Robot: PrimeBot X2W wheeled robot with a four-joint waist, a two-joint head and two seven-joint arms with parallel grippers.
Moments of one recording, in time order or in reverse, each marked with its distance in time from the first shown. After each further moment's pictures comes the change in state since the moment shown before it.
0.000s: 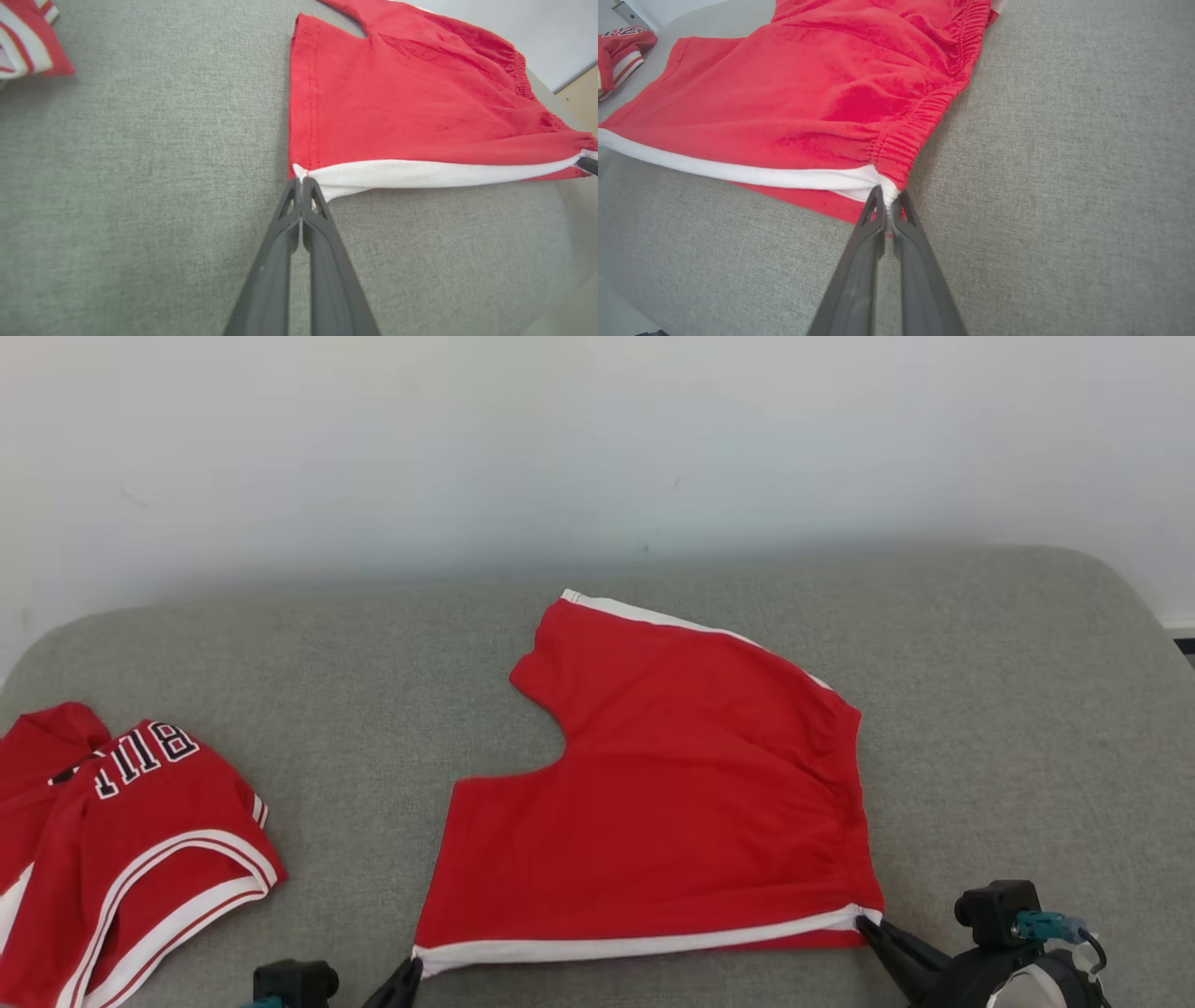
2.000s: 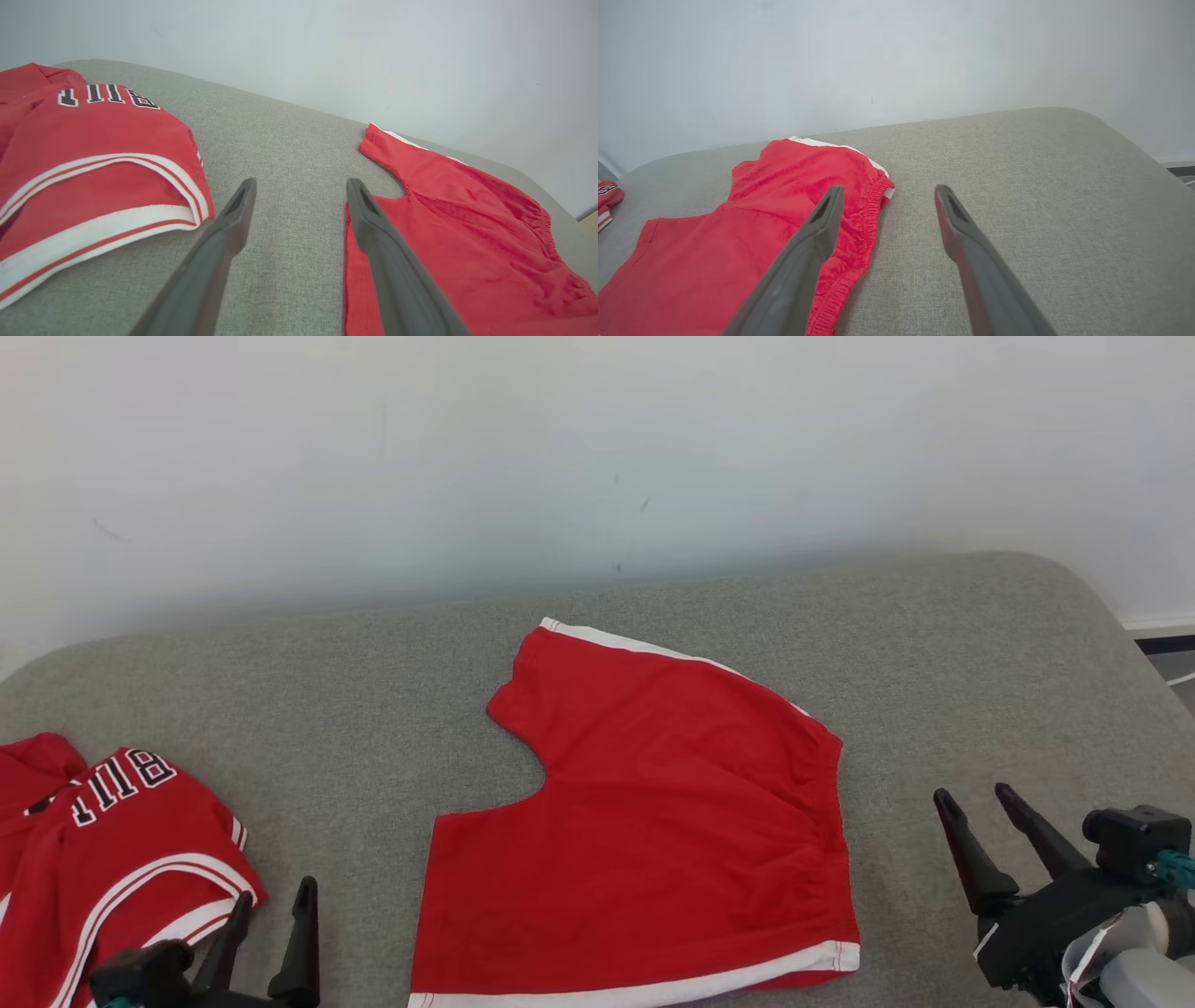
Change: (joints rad) left arm 0.113 0.051 0.279 -0.255 0.013 0.133 -0.062; right arm 0.089 -0.140 -0.230 -0.360 0.036 -0.209 -0.052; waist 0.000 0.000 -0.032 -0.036
